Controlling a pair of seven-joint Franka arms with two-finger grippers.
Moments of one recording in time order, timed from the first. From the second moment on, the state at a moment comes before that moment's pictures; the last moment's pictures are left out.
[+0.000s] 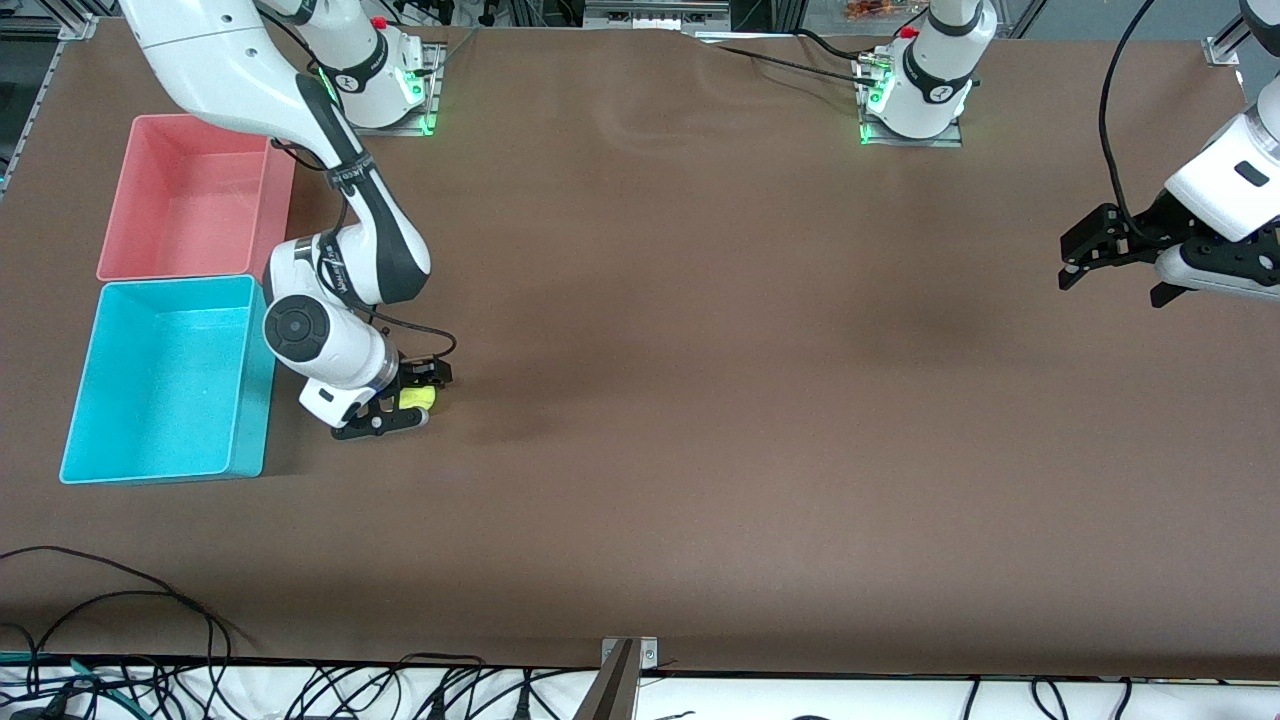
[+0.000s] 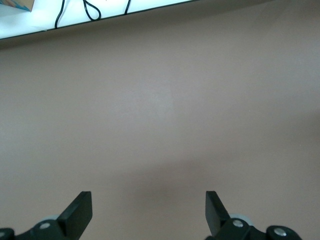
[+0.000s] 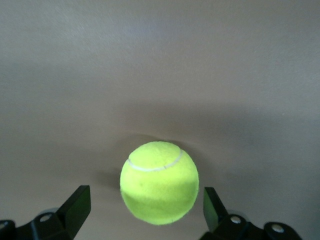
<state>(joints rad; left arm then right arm) 0.01 0.01 -0.06 -1.64 -0.02 1.75 0.14 0.24 0.56 0.03 -1.83 -0.02 2.31 0.07</state>
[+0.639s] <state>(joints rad) 0.02 0.02 -0.06 -1.64 -0.02 1.75 0.15 0.24 0.61 0.02 -1.83 -0.04 2.34 0.07</state>
